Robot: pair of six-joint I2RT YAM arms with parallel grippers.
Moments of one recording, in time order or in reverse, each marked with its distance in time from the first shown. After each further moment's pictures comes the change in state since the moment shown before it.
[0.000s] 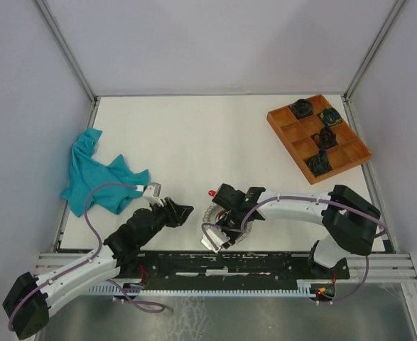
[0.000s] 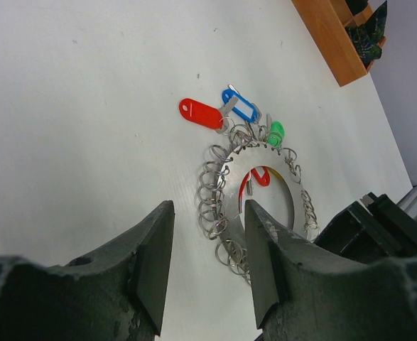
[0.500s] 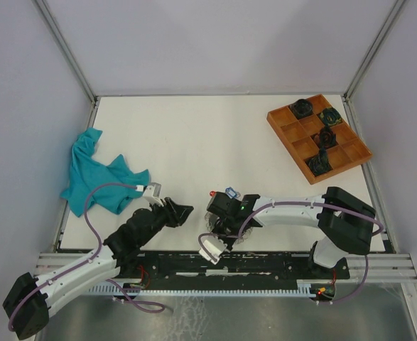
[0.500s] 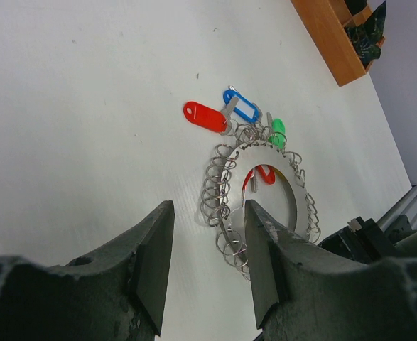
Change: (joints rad) left arm 0.000 -0.005 0.000 -0.005 0.001 0.000; right arm 0.086 0.033 -0.016 0.068 0.130 -0.051
